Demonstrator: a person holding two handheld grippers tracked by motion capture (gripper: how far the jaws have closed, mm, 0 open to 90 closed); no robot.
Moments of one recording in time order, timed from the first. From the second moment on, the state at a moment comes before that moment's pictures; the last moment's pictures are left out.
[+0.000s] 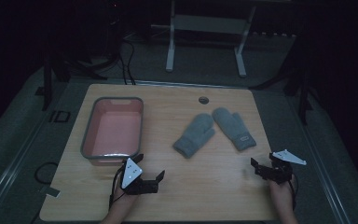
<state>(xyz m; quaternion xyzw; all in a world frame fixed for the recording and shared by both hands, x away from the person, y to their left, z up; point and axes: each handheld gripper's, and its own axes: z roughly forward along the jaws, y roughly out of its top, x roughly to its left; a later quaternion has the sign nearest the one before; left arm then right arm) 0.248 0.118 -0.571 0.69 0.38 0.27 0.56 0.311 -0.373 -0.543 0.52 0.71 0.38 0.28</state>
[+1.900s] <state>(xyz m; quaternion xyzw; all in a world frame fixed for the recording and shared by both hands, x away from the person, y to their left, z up) 0.250 0.112 -0.569 0.72 0.37 0.23 0.54 0.467 -0.186 -0.503 0.25 0.91 0.30 0.14</state>
